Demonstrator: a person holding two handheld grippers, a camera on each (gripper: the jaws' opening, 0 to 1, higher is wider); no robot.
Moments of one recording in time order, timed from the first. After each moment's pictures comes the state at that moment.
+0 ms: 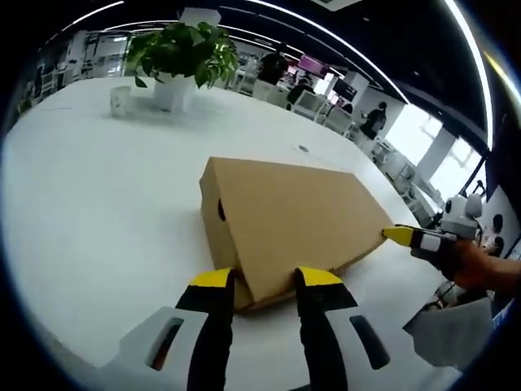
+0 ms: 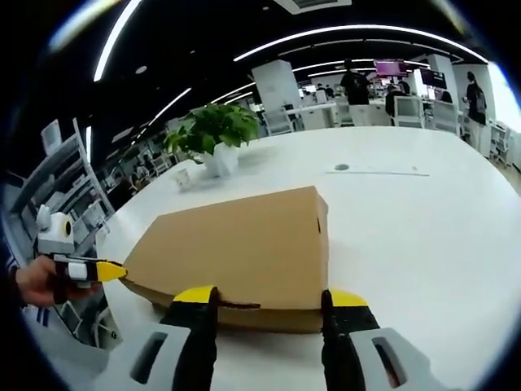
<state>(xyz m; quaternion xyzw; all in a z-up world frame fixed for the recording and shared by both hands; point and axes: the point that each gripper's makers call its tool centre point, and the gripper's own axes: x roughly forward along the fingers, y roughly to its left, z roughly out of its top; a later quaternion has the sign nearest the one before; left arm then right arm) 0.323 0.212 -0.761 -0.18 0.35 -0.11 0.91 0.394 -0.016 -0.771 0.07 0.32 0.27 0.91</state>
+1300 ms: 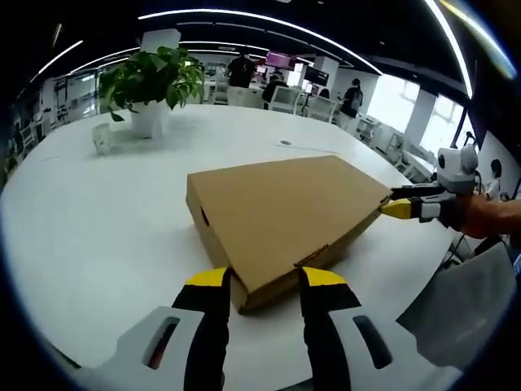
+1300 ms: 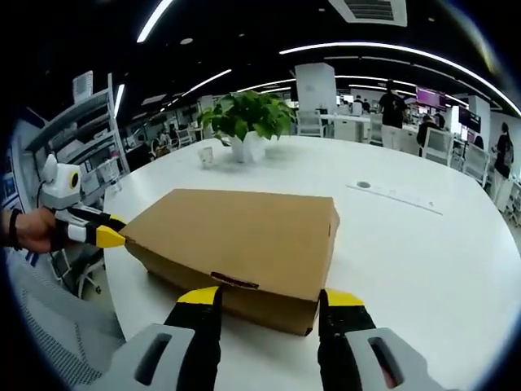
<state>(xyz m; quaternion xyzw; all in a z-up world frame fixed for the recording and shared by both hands) 0.313 0.209 -0.753 -0.07 0.32 -0.16 0.93 0.386 -0.016 -0.761 -0.04 0.29 0.32 0.90</state>
